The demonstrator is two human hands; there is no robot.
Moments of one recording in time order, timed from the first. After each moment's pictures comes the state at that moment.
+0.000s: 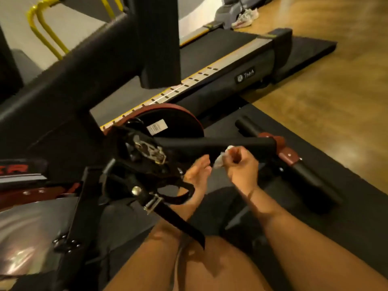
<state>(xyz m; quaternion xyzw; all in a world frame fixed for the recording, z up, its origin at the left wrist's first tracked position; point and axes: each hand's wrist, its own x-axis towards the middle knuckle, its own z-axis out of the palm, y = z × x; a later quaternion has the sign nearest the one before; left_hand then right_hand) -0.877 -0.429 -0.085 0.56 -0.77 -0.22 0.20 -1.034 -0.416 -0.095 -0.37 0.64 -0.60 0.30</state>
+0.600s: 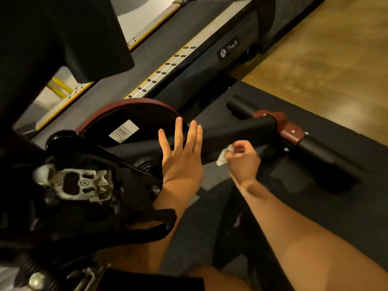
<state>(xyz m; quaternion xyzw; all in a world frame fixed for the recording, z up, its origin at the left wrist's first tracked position) -0.918 -0.465 -0.049 0.45 -0.83 0.30 -0.13 -1.030 -0.452 -0.152 -0.21 0.70 -0.59 0.34</state>
